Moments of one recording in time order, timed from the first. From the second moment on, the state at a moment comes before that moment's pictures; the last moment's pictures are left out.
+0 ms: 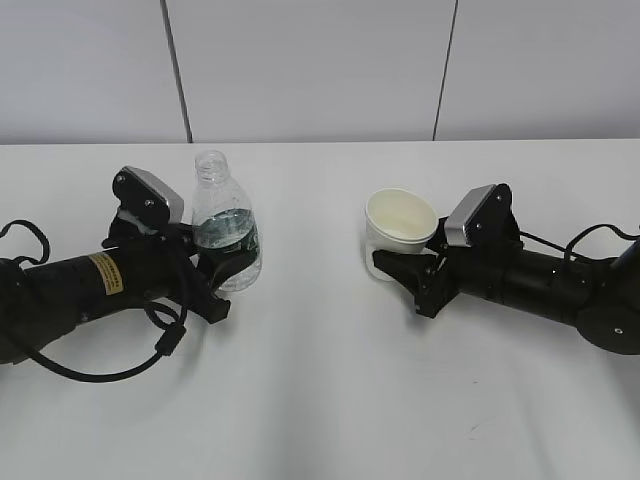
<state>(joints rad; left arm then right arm) -0.26 2.10 -0.76 0.61 -0.97 -0.09 0.05 2.25 -0.91 -0.84 -1.12 0.10</state>
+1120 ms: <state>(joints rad) -0.26 2.10 -0.76 0.55 -0.95 -0.09 0.05 2.25 -0.91 -0.78 -1.03 0.09</state>
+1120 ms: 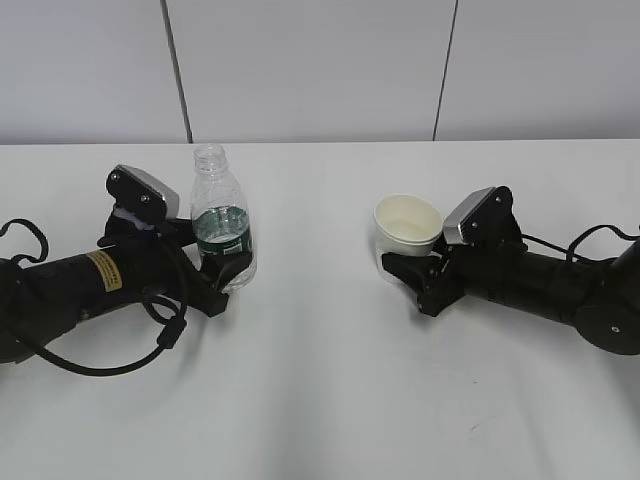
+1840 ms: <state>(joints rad) -0.26 2.02 -0.76 0.53 -0.71 -0.10 0.05 2.25 -0.85 -0.72 -1.03 0.14</state>
